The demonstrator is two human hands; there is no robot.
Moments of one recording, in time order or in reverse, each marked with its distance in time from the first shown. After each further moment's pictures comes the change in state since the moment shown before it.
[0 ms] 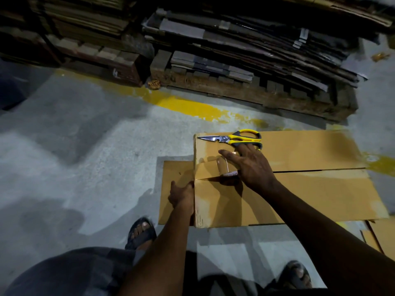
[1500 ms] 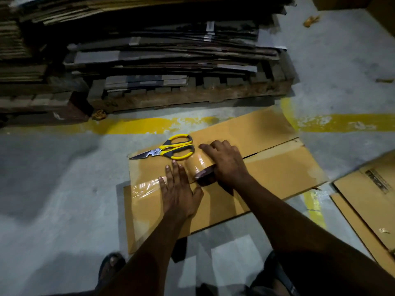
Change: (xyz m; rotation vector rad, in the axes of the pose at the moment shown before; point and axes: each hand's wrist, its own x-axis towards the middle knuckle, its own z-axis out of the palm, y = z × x) left_hand -0.080 0.003 0.130 1.321 0.029 1.117; right_hand -0.072 0.124 0.019 0.226 0.164 0.290
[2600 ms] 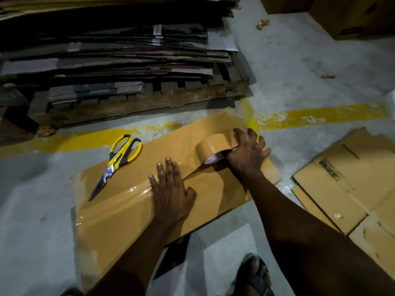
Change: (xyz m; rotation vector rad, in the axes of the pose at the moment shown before) left_hand 0.023 0.100 0.001 0.015 0.048 0.203; right_hand -0.036 0.142 -0.029 0.043 0.154 0.820
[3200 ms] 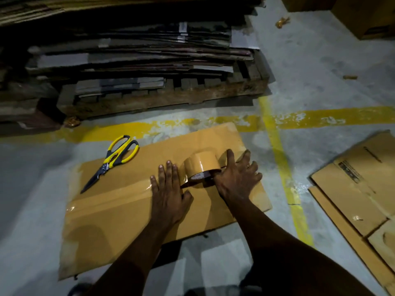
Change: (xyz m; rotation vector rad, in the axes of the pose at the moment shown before) left_hand -0.036 -0.078 -0.007 -0.014 0.005 0.010; right_hand -0.104 -0.071 0.039 -0.192 -0.058 -0.004
